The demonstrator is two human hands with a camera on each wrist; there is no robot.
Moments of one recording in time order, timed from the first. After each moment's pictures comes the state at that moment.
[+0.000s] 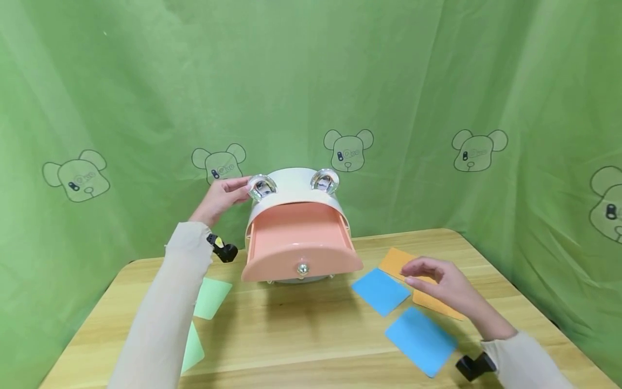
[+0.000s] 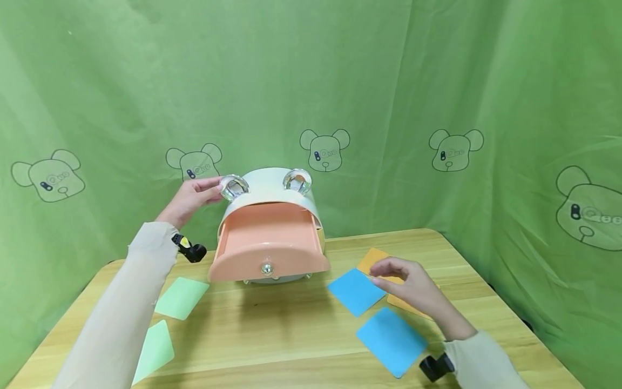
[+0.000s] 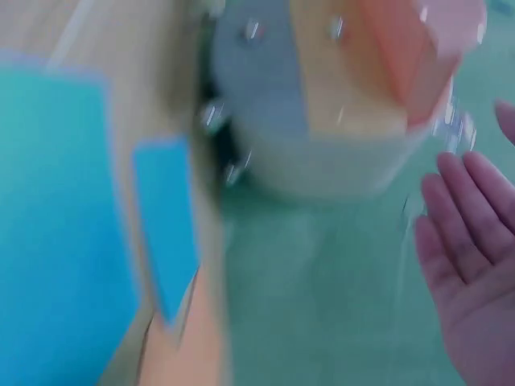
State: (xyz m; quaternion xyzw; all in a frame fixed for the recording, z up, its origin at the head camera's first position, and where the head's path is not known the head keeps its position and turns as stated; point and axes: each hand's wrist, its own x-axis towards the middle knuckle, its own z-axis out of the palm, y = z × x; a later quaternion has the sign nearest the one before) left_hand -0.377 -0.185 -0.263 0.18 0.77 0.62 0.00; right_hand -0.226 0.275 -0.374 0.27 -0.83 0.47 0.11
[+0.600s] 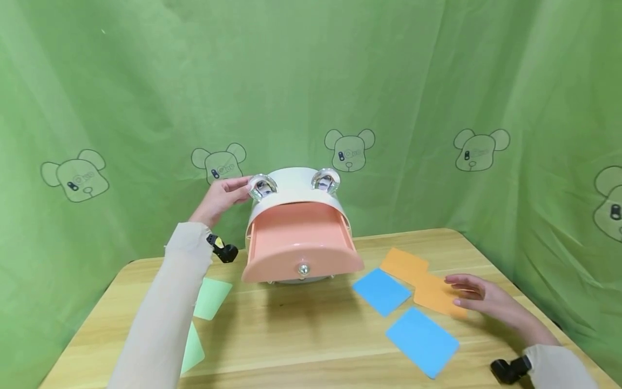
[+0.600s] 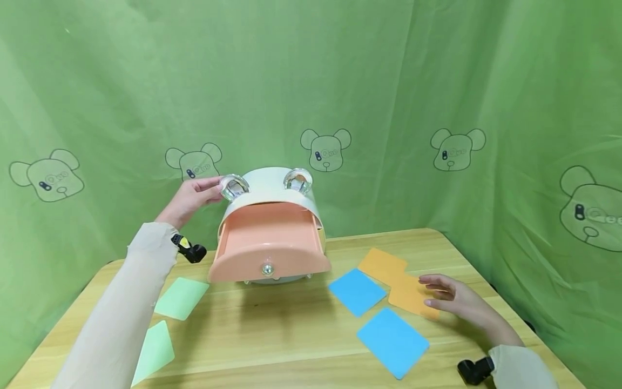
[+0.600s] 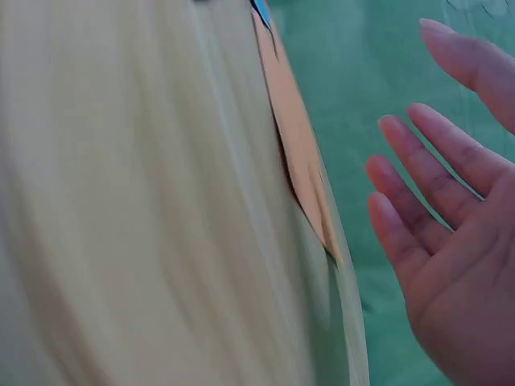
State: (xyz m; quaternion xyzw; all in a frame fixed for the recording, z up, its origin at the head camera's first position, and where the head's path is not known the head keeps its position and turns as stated) left_hand -0.380 -0.186 -0.264 0.17 0.77 0.62 0.00; right_hand -0.242 0.393 -0.443 0.18 -0.87 0.46 -0.02
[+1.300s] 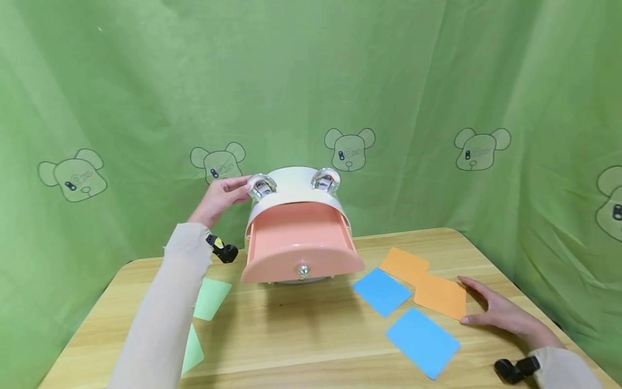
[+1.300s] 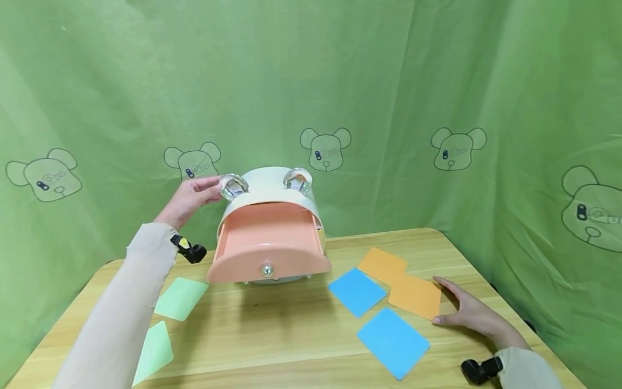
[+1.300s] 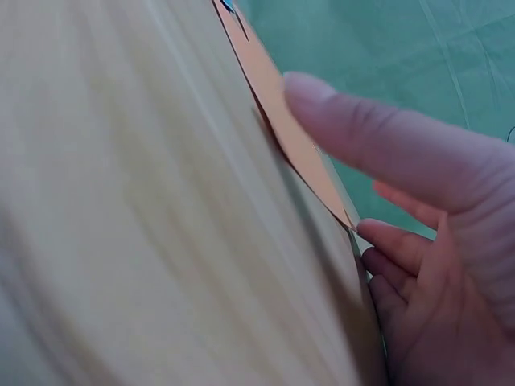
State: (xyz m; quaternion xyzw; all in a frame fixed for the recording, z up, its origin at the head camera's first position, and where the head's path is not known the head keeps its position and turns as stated) left_hand -0.380 -0.185 -0.265 0.17 0.76 0.63 0.00; right_hand -0.242 0.417 -0.470 0.13 -0.89 0.44 -0.03
